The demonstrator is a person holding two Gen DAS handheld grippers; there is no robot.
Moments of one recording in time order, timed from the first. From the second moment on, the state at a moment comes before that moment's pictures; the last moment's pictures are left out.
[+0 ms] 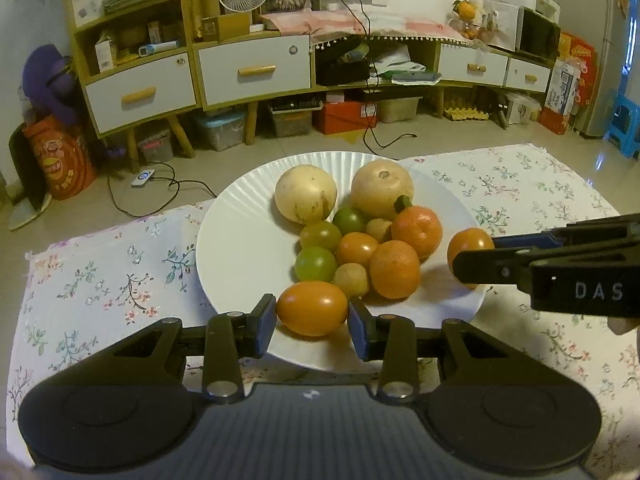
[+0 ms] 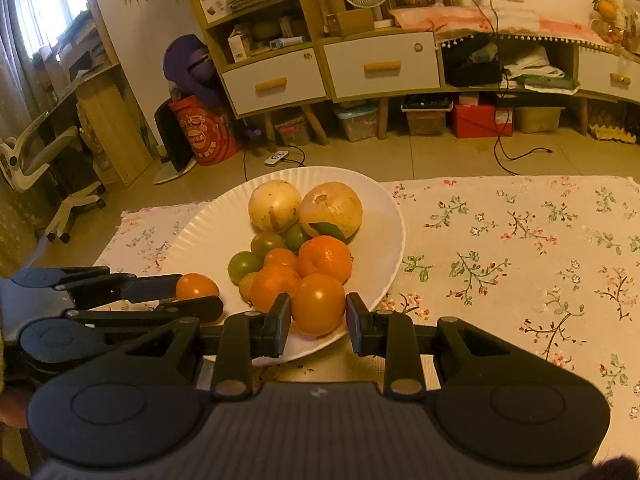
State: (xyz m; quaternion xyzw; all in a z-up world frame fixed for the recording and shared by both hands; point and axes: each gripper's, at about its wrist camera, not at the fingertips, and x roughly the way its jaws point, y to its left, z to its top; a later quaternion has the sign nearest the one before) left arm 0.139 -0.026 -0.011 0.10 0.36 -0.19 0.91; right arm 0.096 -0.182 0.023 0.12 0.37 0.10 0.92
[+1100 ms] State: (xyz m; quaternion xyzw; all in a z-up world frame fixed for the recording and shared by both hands) left arm 0.131 -0.013 0.007 0.06 0.37 -0.20 0.90; right arm 0.093 -0.195 0.031 0.14 0.37 0.10 0.91
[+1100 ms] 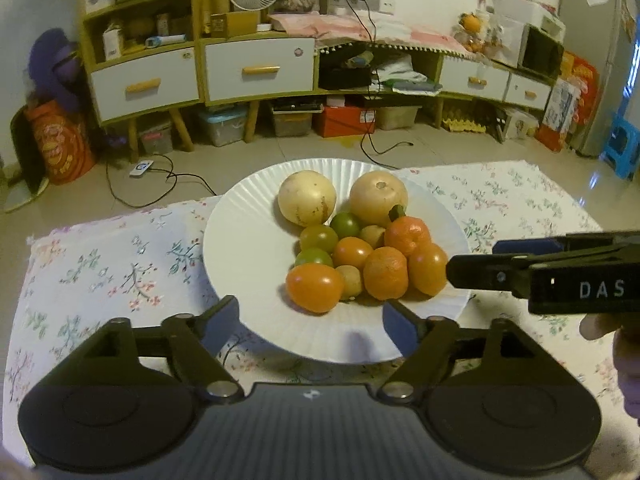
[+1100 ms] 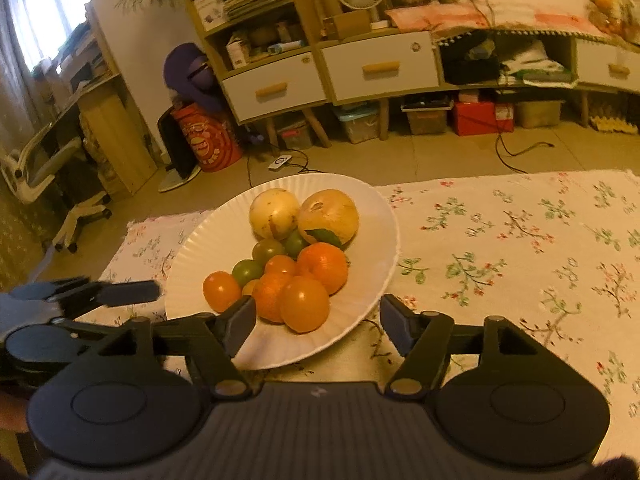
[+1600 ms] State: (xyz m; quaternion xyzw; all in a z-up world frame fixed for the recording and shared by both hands) left arm 0.078 0.000 0.021 0.05 0.41 -0.14 0.90; right arm 0.056 -0.200 0.044 0.11 0.40 0.03 0.91
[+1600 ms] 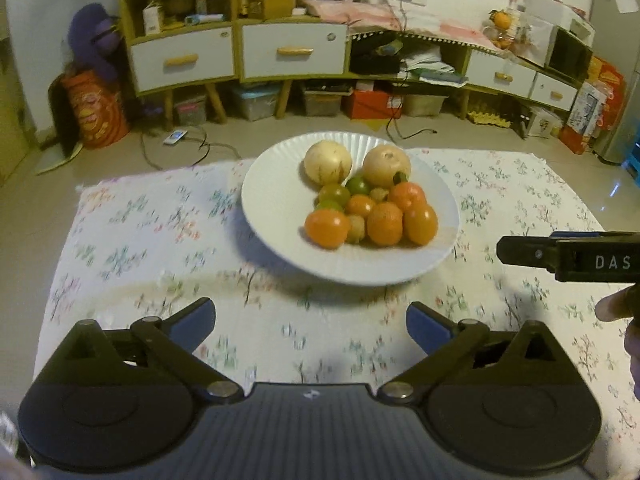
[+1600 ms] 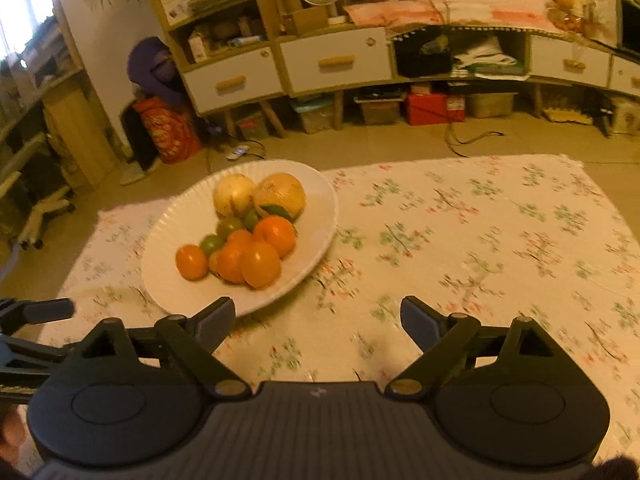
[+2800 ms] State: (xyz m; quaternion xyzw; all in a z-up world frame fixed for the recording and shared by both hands) left arm 0.033 0.016 0.031 0.03 0.44 -0.04 0.90; right arm 0.022 -0.151 0.045 0.03 0.44 -0.01 0.90
